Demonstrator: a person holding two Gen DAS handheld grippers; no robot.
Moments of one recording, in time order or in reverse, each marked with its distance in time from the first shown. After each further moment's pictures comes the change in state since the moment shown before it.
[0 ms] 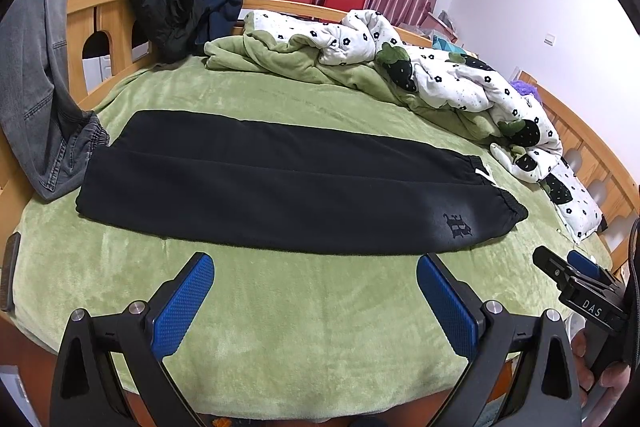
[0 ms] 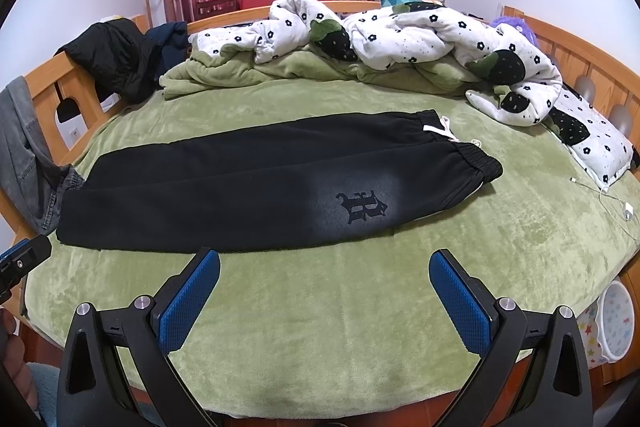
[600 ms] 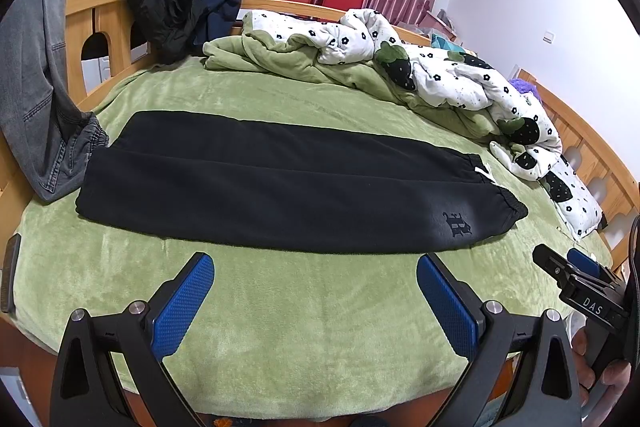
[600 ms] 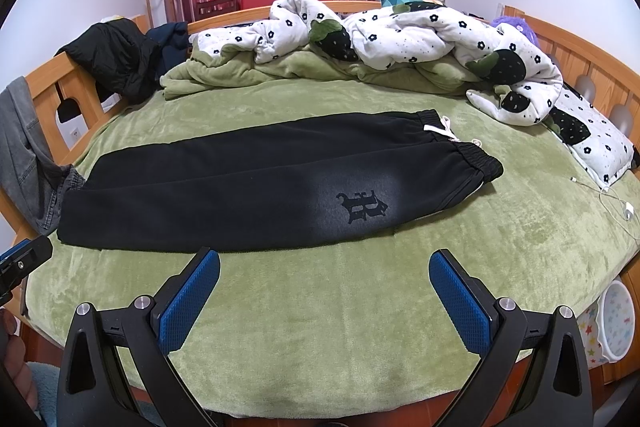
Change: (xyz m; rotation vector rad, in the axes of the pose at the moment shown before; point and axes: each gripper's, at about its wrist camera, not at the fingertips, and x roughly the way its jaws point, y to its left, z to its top) left arm 0.000 0.000 -0.001 0.002 0.000 -0.001; right arm 0.000 0.001 0.000 0.003 0.002 0.000
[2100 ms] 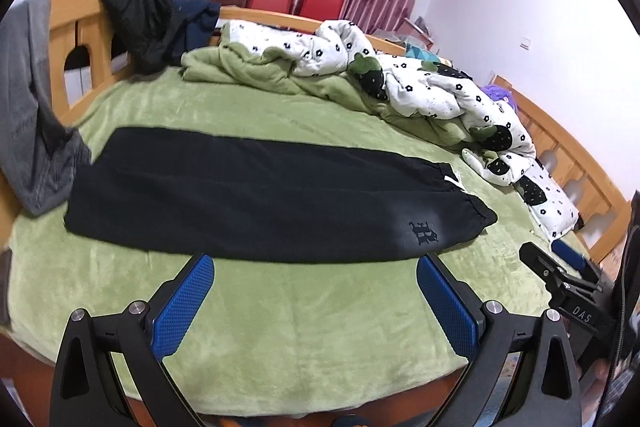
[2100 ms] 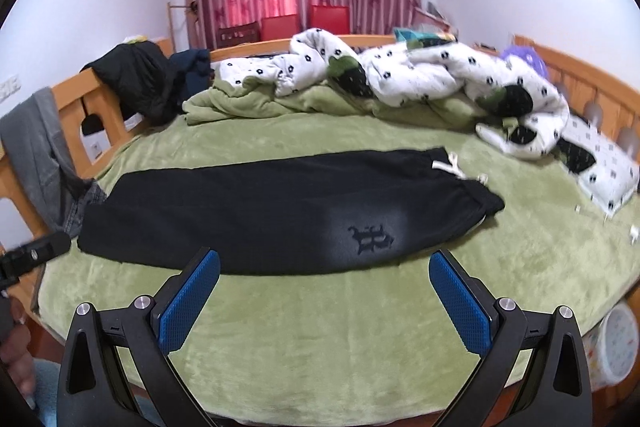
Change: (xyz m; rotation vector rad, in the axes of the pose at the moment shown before) left arm -0.029 -0.019 0.020 0.026 -0.022 -0.082; right arm -0.041 -0.004 0.016 -0.061 -0.105 0.068
